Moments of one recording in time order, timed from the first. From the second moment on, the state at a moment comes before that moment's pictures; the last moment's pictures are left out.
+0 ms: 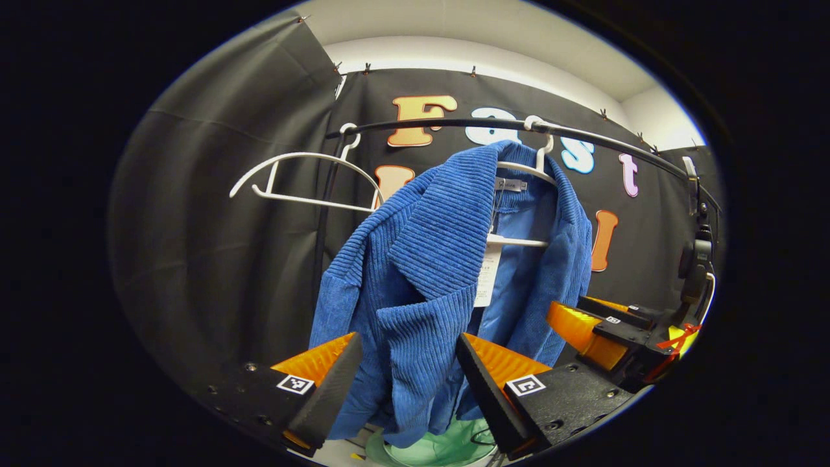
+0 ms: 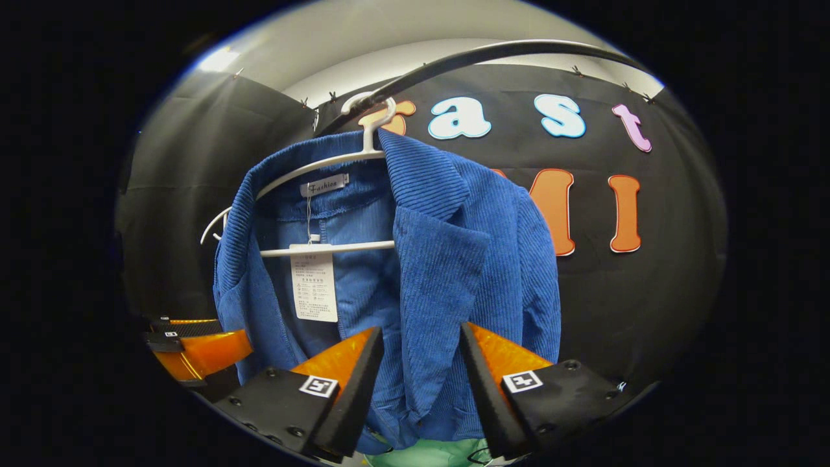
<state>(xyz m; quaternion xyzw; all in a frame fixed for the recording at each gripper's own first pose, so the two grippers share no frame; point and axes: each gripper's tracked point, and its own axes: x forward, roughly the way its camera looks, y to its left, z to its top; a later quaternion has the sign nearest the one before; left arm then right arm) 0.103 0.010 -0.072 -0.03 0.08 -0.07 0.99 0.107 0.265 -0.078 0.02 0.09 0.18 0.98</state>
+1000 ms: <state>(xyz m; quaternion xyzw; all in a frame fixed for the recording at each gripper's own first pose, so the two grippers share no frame) 0.121 0.011 -0.072 -0.04 0.10 -0.07 0.99 0.118 0.261 -0.078 0.16 0.11 0.25 0.95</state>
